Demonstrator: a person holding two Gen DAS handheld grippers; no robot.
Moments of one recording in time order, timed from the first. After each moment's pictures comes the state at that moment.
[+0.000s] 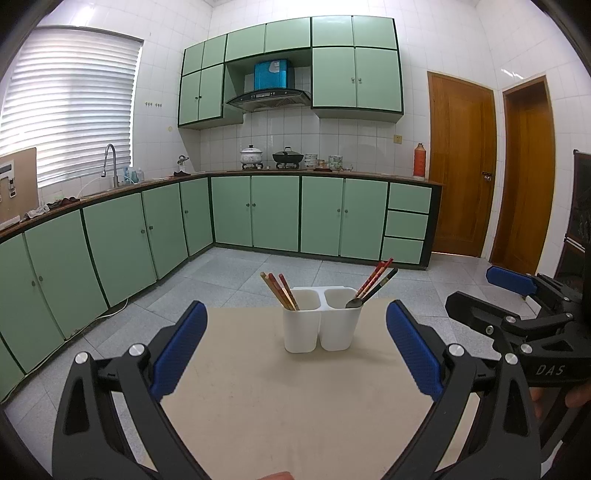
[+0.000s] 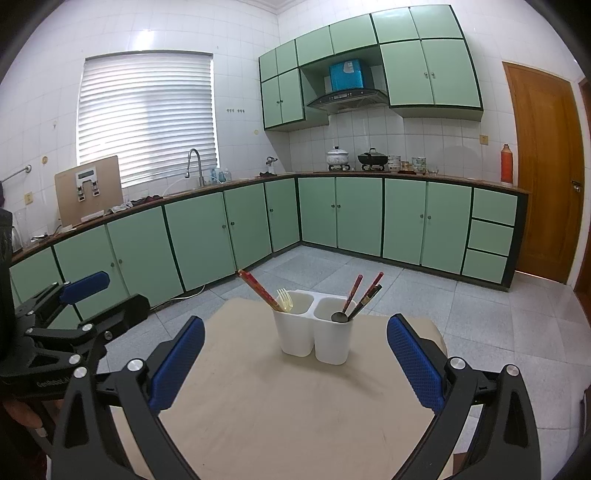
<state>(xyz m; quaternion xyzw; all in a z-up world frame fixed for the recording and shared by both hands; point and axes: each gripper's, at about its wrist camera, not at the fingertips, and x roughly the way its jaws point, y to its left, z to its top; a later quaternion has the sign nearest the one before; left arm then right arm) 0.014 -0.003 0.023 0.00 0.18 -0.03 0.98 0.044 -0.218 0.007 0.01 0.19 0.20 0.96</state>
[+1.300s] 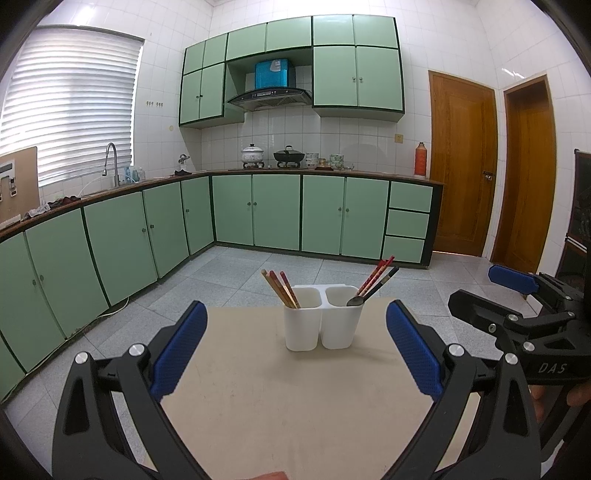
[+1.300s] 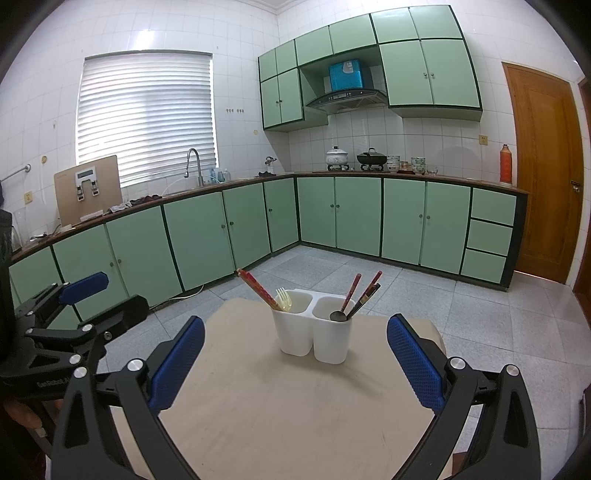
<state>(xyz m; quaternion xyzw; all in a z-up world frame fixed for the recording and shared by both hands) 0.012 -0.001 0.023 0.00 0.18 -0.03 0.98 0.042 -0.218 0.010 0.01 0.19 0.20 0.96</state>
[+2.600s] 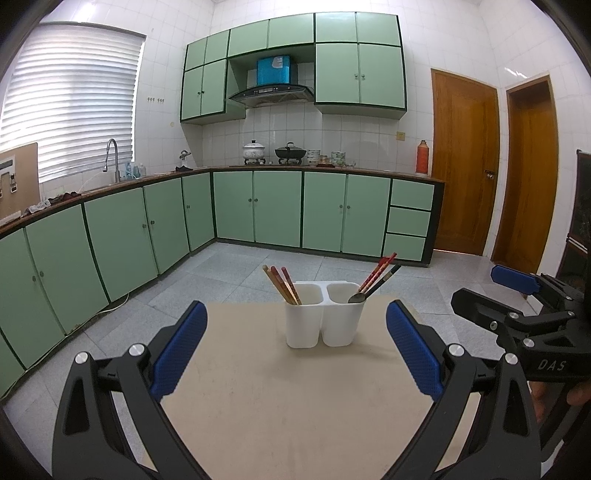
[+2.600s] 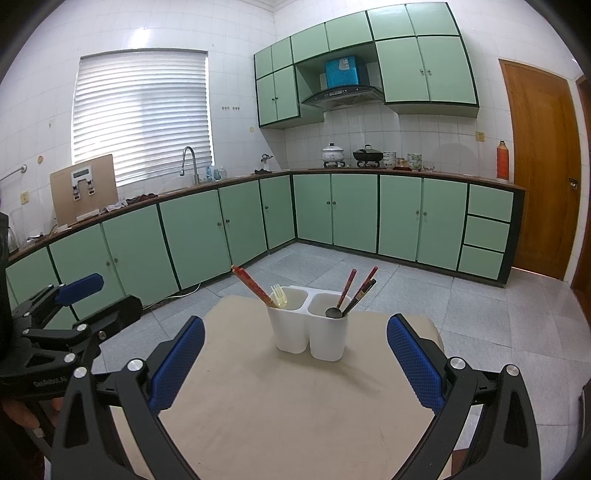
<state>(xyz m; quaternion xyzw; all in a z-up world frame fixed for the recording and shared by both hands) 0.012 0.004 0.019 0.00 0.18 -0.02 0.98 0.044 -0.230 0.005 0.01 0.20 0.20 0.96</state>
